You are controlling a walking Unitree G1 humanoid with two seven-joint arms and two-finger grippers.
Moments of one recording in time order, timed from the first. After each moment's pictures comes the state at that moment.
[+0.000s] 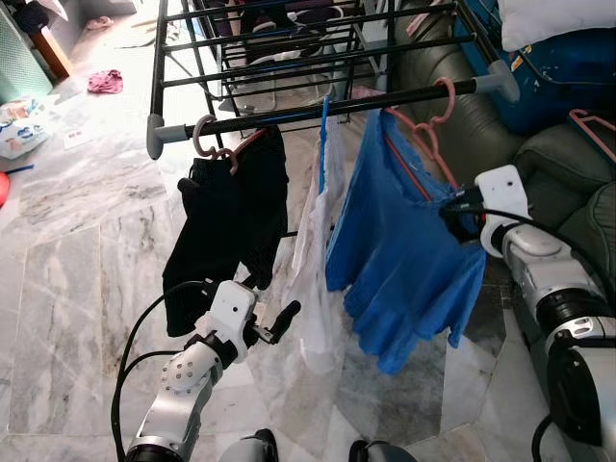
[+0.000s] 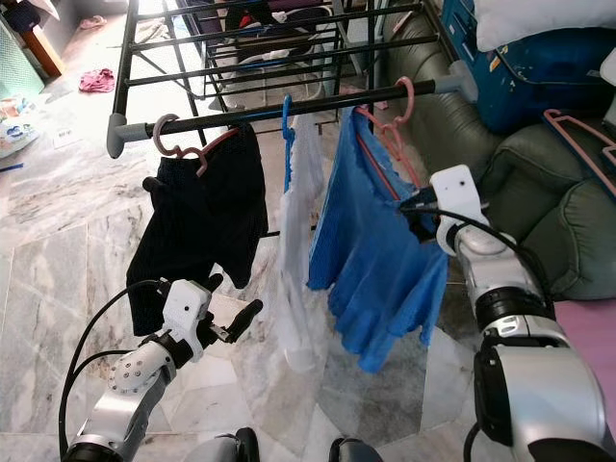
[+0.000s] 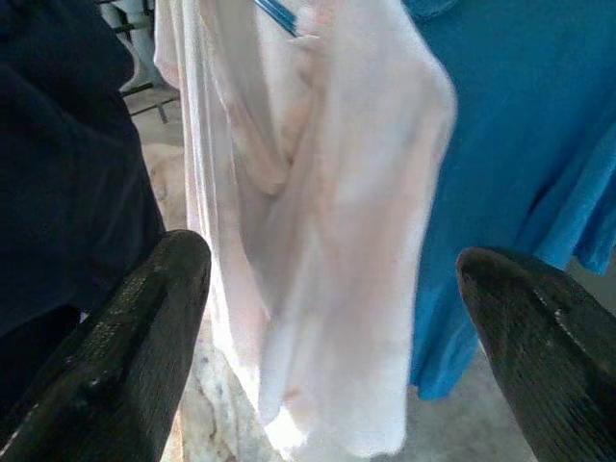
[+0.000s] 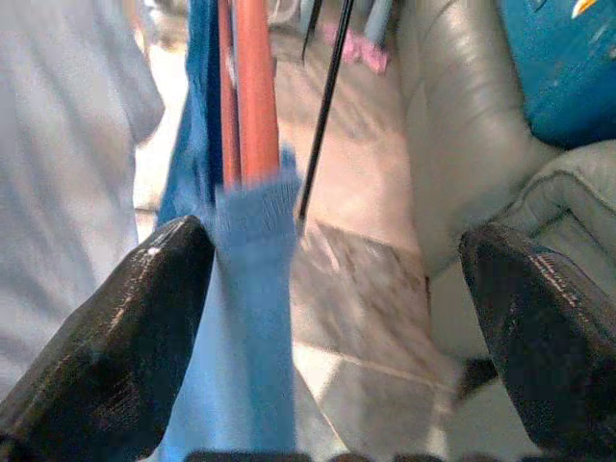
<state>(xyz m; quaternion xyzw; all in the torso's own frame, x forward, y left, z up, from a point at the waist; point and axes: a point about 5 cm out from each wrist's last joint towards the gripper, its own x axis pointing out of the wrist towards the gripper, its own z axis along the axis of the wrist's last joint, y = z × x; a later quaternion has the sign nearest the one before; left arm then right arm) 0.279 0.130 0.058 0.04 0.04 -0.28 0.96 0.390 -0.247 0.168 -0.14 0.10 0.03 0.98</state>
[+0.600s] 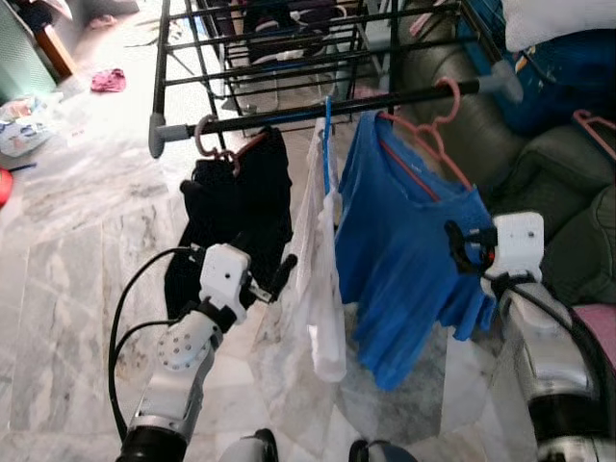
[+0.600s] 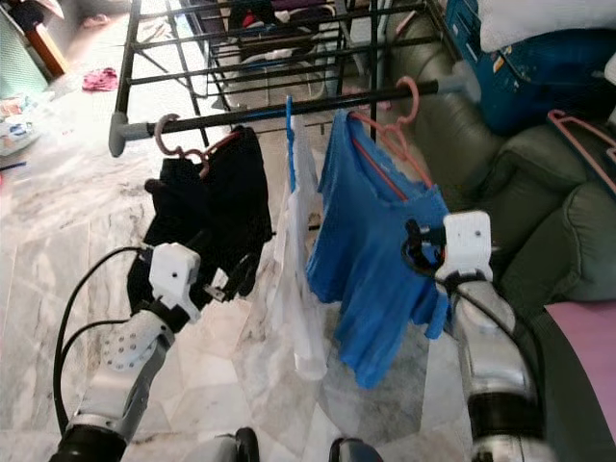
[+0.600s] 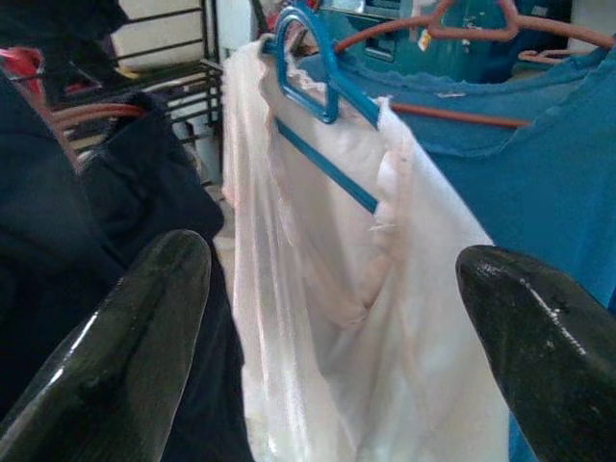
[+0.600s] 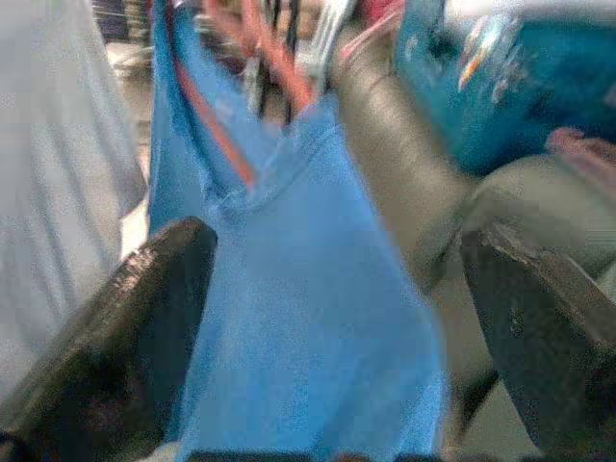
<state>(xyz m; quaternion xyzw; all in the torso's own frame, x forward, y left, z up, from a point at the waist) 0.295 0.131 0.108 0.05 -0.06 -0.23 0.97 0.295 -0.232 0.141 -0.11 -0.06 -0.04 0.99</state>
